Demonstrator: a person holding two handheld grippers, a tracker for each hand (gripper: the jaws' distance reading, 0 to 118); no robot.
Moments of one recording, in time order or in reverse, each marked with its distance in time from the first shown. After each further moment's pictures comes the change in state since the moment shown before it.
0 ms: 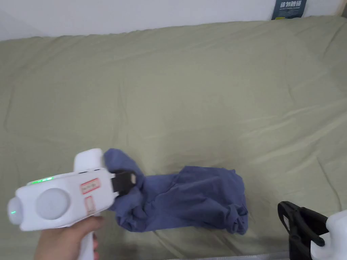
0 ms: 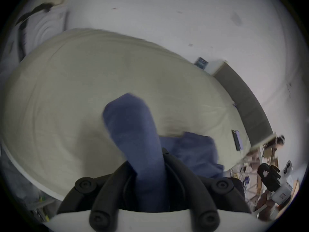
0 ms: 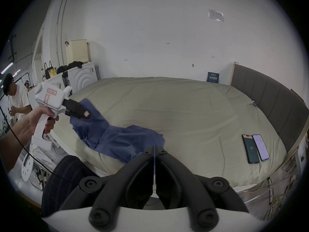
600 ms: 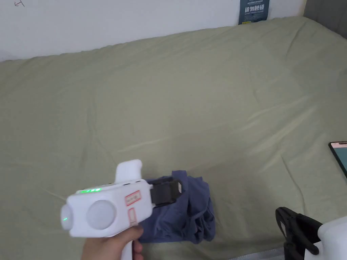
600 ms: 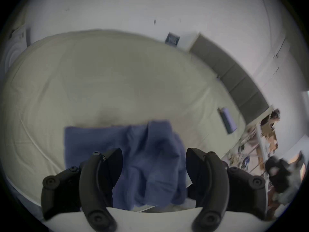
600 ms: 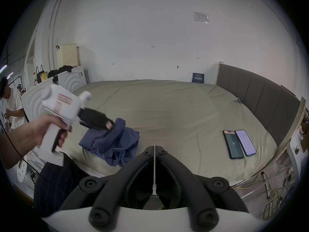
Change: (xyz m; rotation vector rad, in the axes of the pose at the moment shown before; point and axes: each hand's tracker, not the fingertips) left arm 0.075 -0.020 -0.058 -0.006 -0.096 -0.074; right arm 0.056 -0.024 0.026 0.024 -0.088 -0.044
